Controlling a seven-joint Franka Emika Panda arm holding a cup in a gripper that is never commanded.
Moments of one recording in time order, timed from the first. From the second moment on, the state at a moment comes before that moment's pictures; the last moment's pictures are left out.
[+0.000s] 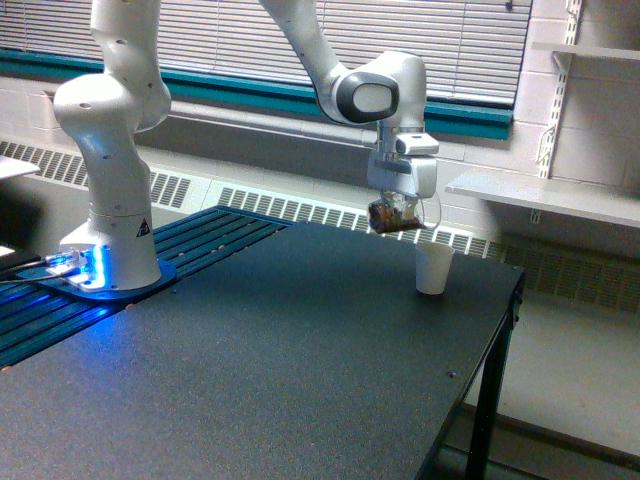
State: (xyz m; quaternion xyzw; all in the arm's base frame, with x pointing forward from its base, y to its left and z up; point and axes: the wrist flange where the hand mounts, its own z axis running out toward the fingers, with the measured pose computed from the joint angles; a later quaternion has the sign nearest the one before) arm 0.465 0.249 0.280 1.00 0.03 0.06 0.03
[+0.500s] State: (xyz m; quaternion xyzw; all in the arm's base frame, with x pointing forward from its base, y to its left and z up) arm 0.478 0.243 0.279 1.00 0.04 0.06 0.06
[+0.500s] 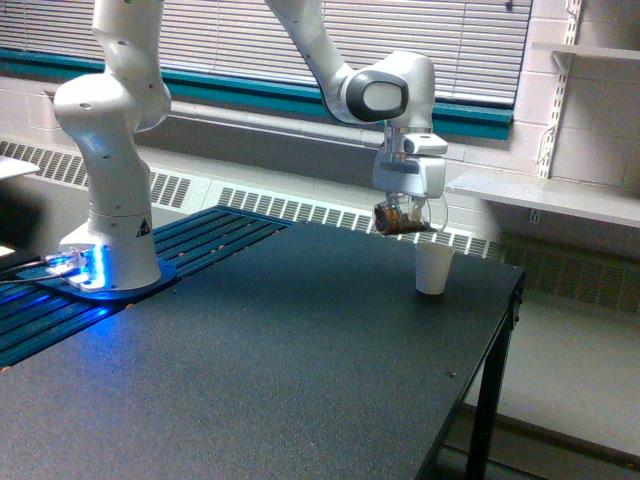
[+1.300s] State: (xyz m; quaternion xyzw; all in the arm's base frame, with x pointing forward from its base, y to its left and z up) arm 0.479 0.237 0.279 0.99 0.06 0.05 0.10
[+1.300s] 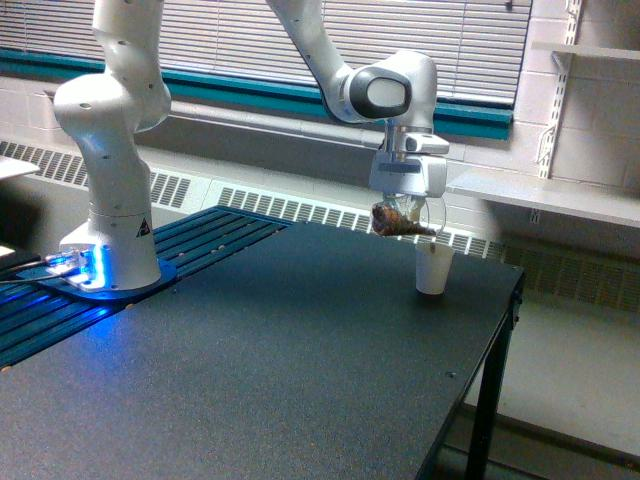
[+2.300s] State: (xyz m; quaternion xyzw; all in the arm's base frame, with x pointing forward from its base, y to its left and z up) arm 0.482 0.237 0.278 0.99 0.08 0.05 0.12
